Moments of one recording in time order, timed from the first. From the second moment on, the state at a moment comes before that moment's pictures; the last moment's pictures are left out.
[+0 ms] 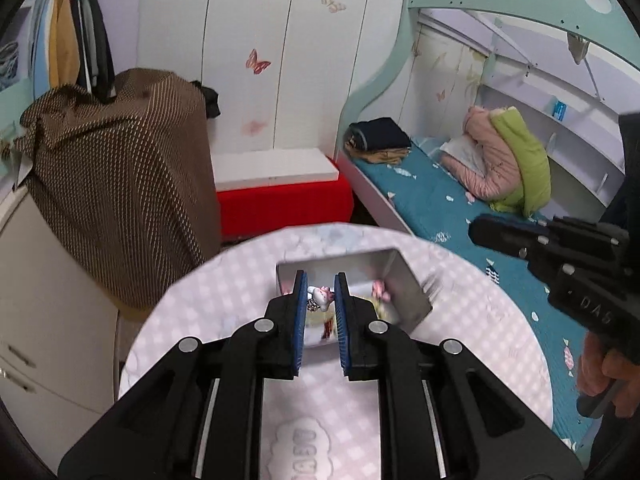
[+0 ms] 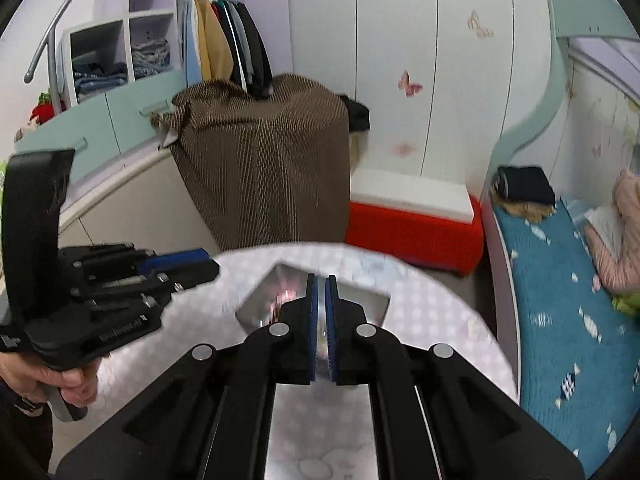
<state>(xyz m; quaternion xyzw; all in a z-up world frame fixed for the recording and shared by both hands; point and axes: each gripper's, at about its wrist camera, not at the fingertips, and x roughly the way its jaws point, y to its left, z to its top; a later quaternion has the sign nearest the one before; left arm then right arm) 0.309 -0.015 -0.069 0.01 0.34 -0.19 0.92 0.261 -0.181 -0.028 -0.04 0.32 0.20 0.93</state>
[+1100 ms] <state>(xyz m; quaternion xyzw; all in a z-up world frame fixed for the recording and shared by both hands) 0.354 -0.036 -0.112 0.03 0.37 -0.12 0.92 0.313 -0.222 -0.065 0.11 0.38 0.17 0.90</state>
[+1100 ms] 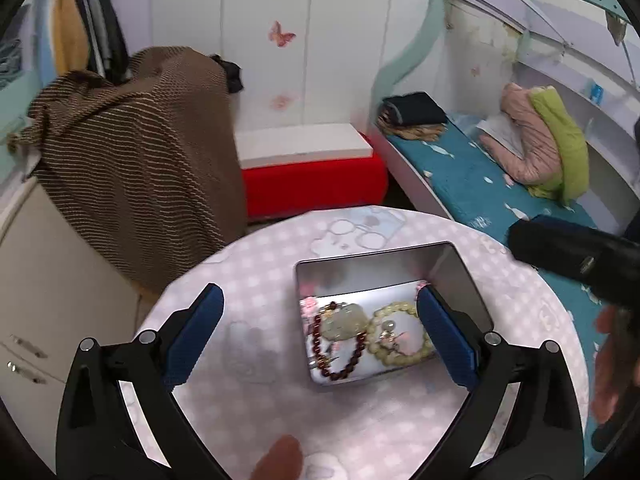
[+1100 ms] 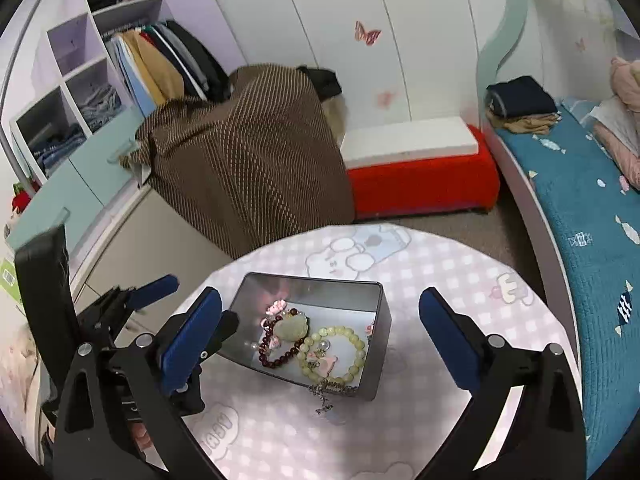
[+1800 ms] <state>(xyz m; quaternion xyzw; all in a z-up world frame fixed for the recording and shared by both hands) 0.169 0.011 -0.031 0.00 0.24 -0.03 0.97 0.160 -0.196 -0.013 0.03 0.26 0.09 0.96</state>
